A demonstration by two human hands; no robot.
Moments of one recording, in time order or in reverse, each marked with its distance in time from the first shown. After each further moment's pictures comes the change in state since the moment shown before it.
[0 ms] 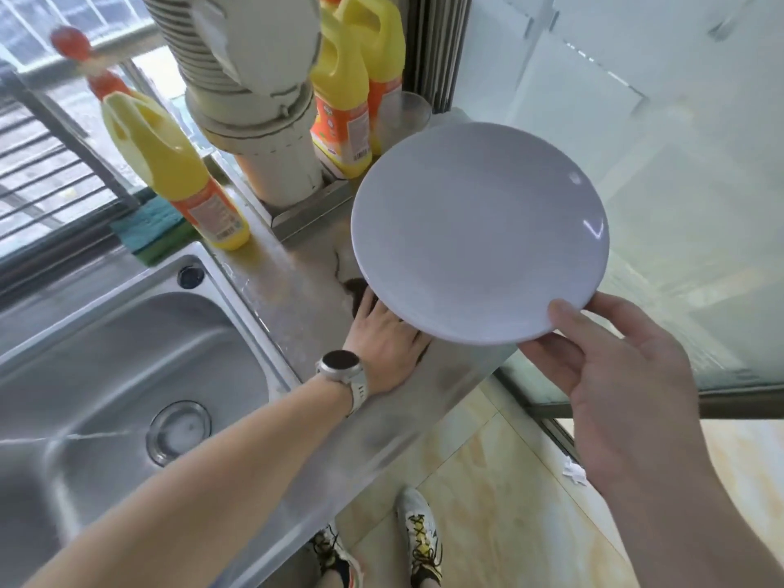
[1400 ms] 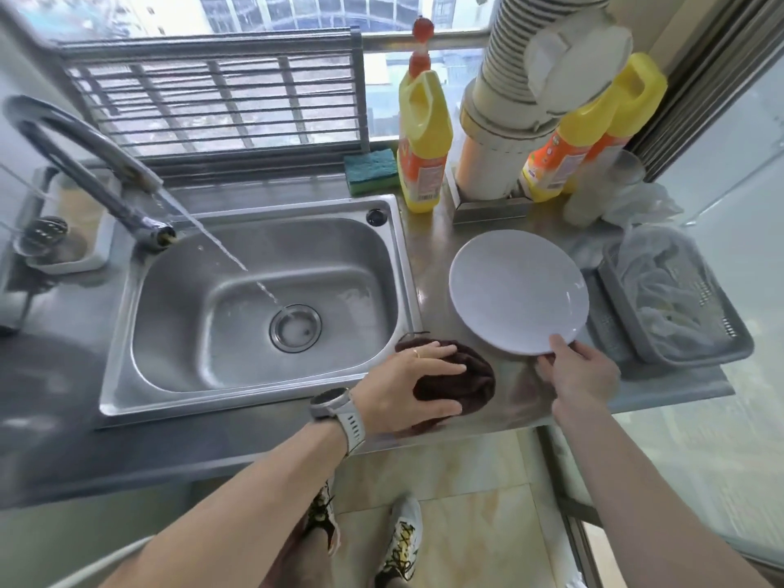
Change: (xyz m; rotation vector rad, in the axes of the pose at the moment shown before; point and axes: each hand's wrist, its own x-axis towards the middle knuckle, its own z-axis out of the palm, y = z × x) left_hand -0.182 -0.012 0.000 -0.603 0.241 -0.269; right_hand 0.084 0.141 0.052 -0.648 -0.003 0.019
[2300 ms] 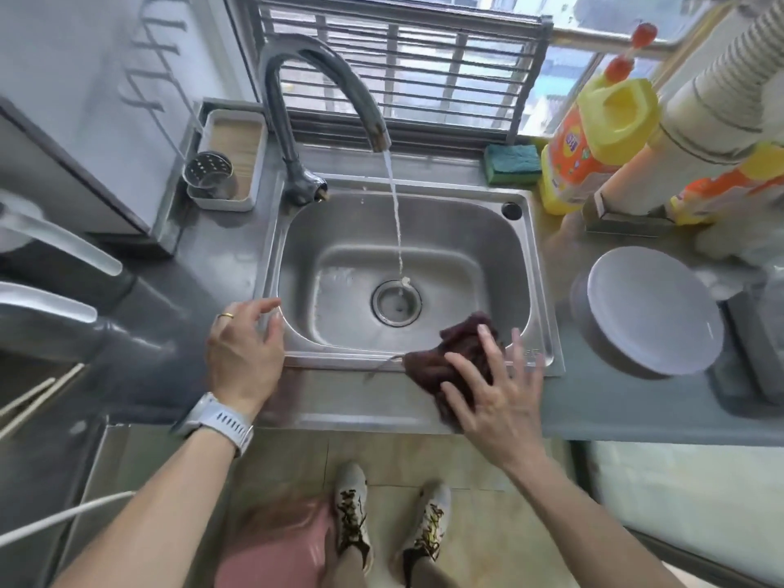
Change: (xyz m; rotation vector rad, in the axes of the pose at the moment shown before) left_hand -0.242 -0.147 -0.167 0.175 0.926 -0.693; right_hand -0.197 0.112 0.103 -1.148 -0.457 -1.403
